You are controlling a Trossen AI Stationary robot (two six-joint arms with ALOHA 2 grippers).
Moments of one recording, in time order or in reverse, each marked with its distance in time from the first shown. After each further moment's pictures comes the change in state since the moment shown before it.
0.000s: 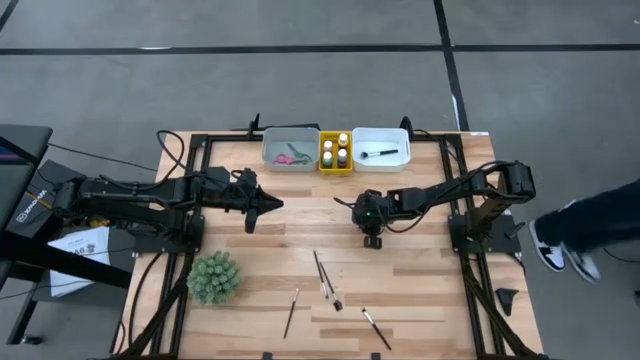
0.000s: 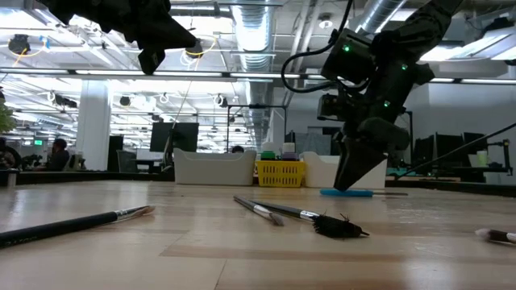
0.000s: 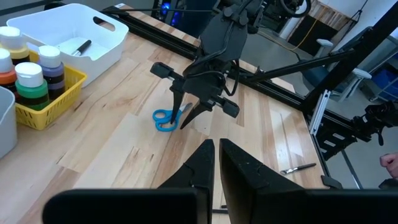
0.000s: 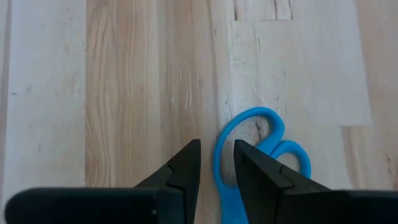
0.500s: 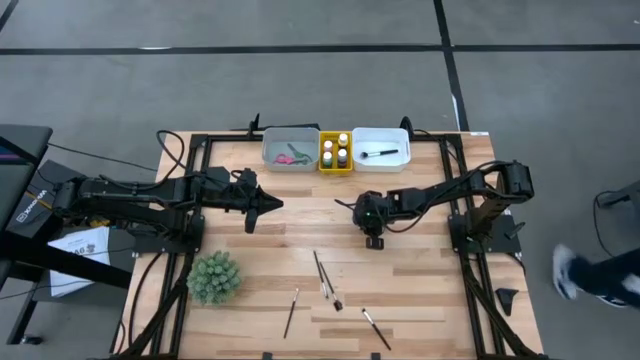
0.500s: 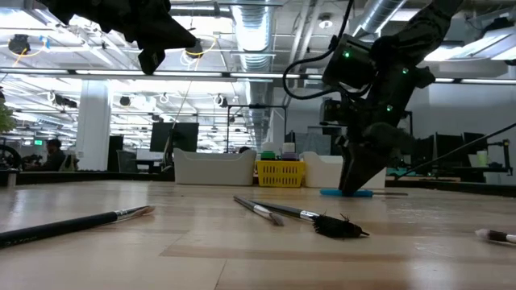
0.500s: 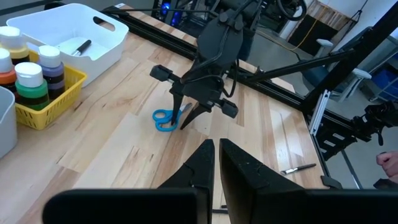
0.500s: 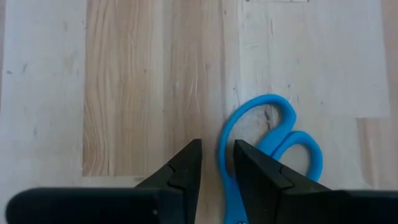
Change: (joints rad) left arm 0.000 0.000 0.000 0.000 0.000 -0.001; right arm -0.001 0.026 -0.012 -0.003 -0.026 -0.034
